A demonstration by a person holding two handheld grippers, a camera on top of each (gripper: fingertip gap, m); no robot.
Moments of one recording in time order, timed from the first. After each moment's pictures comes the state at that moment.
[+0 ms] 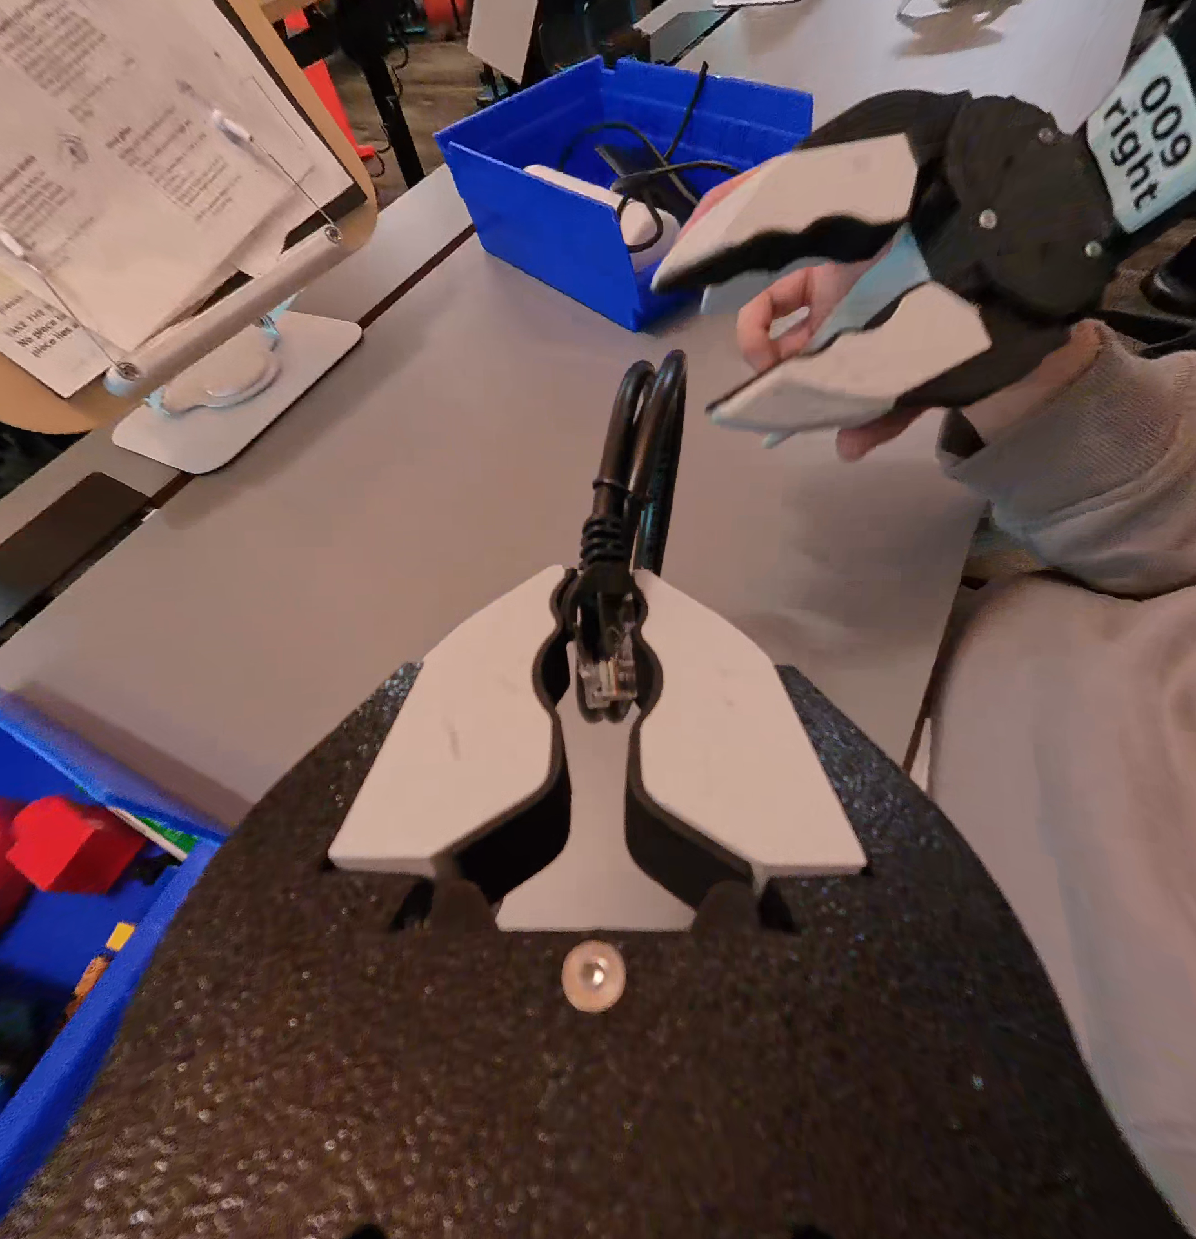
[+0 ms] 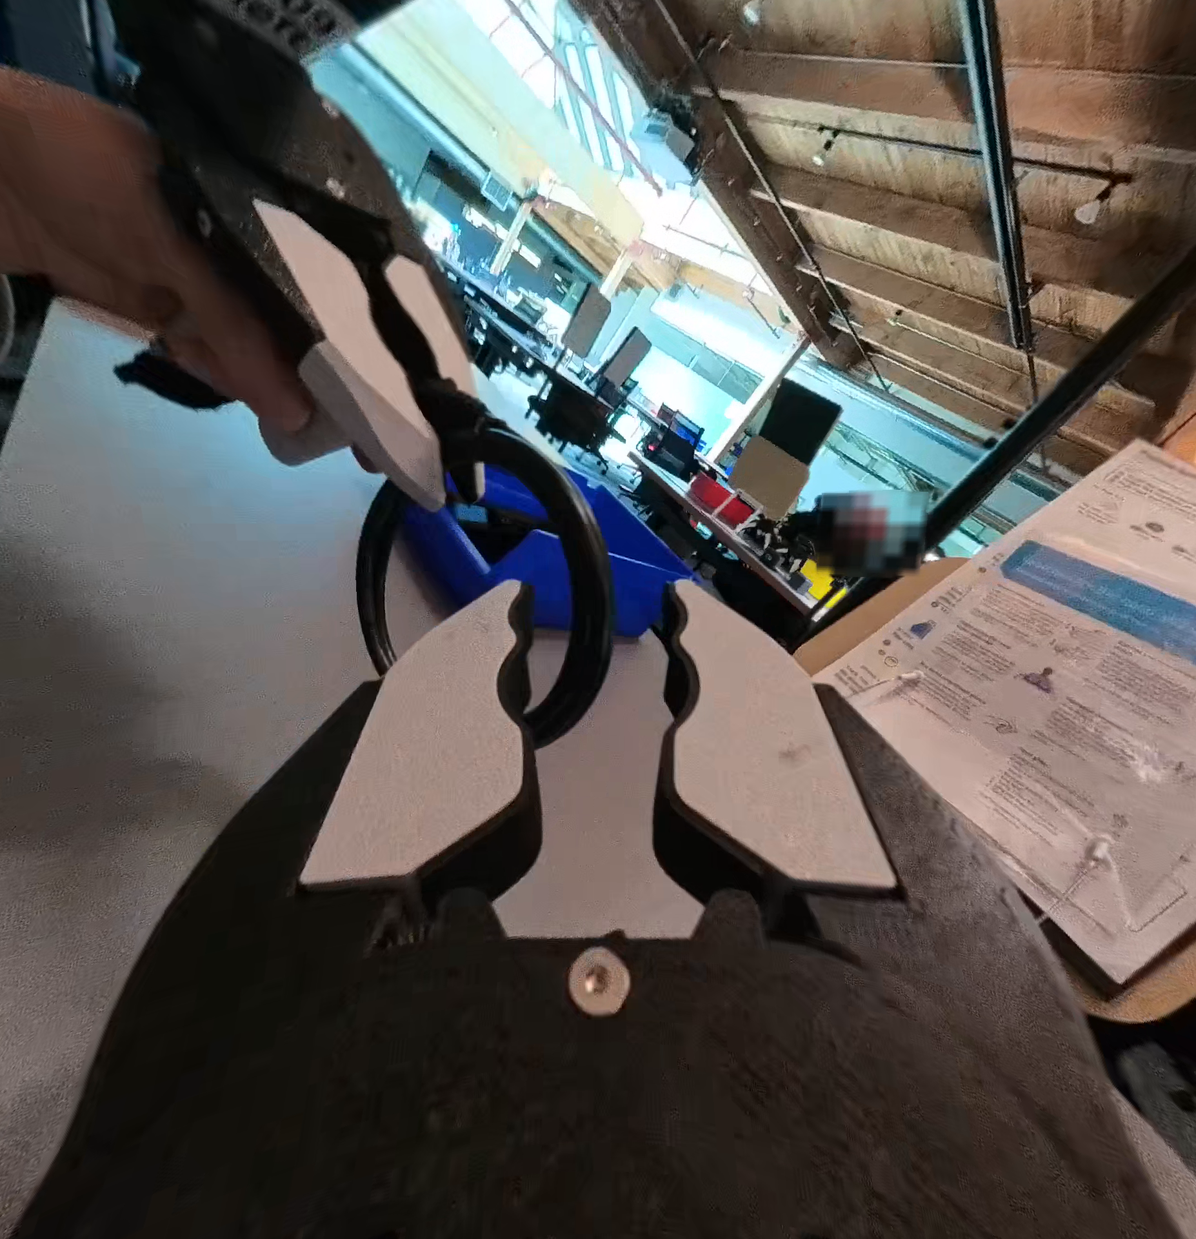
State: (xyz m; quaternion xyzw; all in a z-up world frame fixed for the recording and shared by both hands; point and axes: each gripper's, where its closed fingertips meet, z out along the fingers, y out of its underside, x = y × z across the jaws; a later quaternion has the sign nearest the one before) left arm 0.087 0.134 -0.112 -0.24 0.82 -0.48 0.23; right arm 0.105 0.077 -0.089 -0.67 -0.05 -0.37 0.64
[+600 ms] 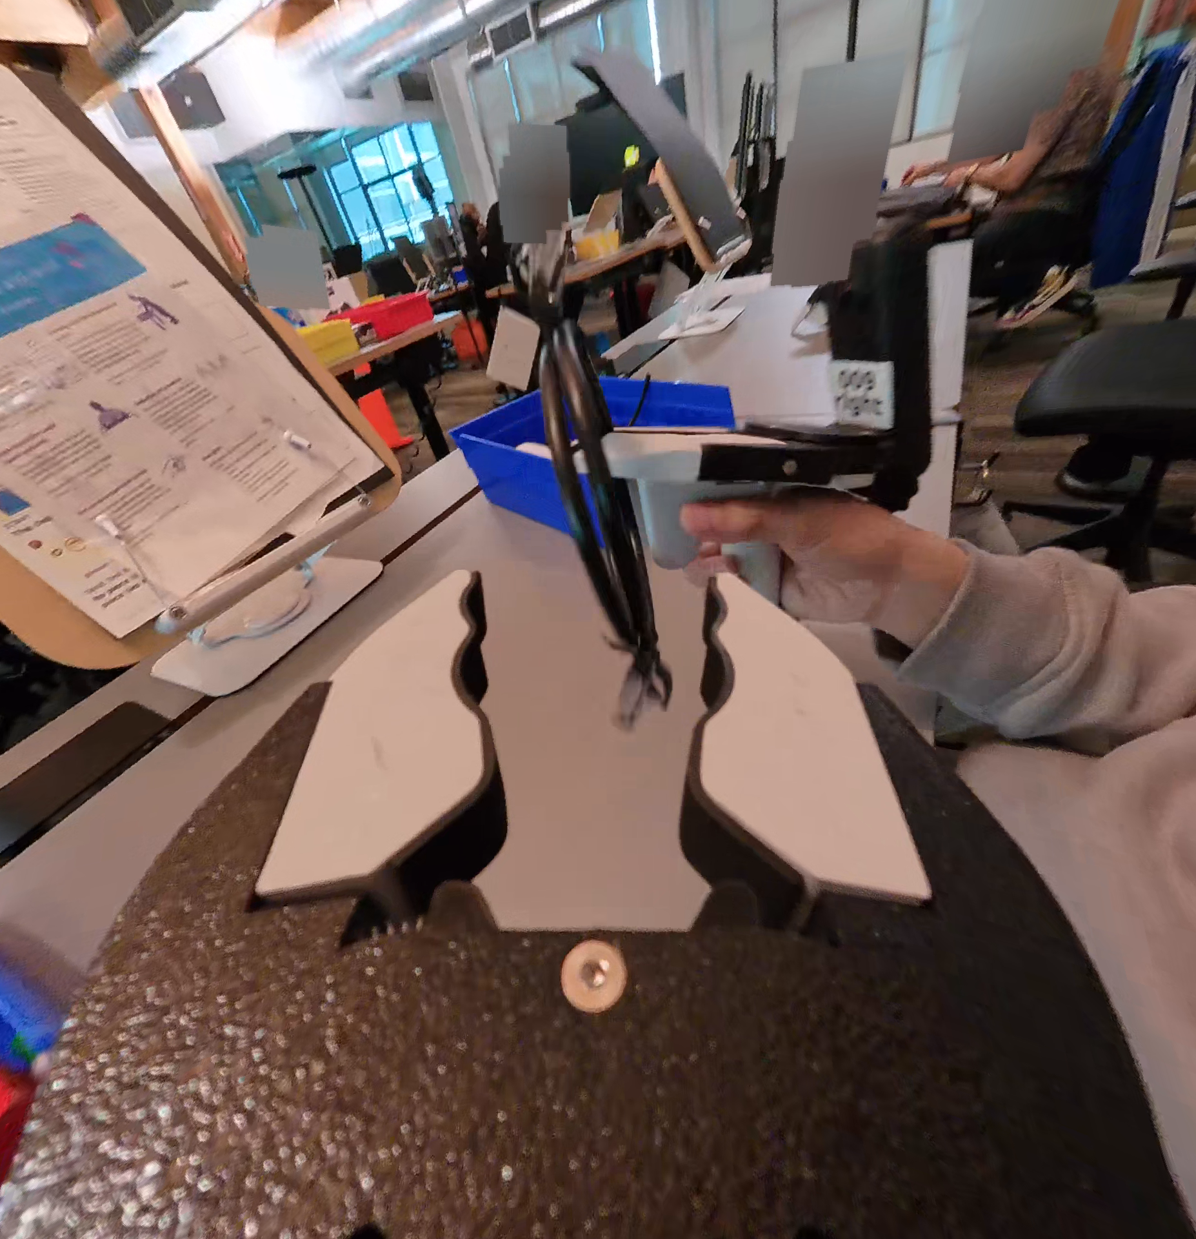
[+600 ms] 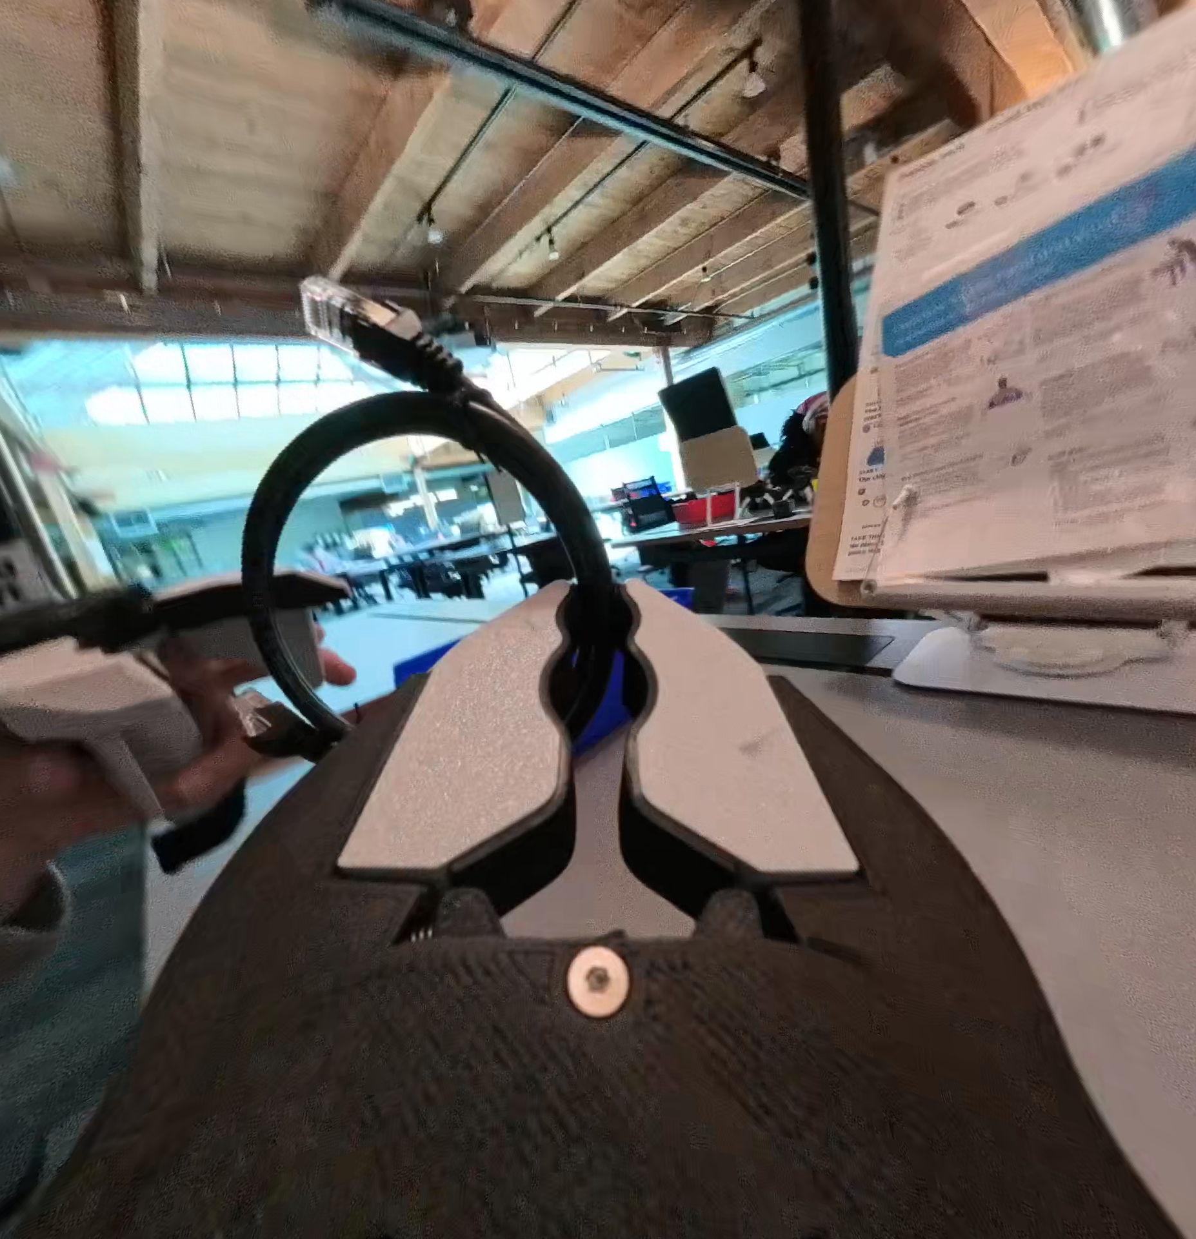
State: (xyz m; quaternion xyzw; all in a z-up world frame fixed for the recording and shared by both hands) left arm 0.078 0.101 -0.064 -0.16 0.72 -0.62 0.28; right arm 0.153 0.031 -0.061 -0.52 0.25 -0.18 0.80
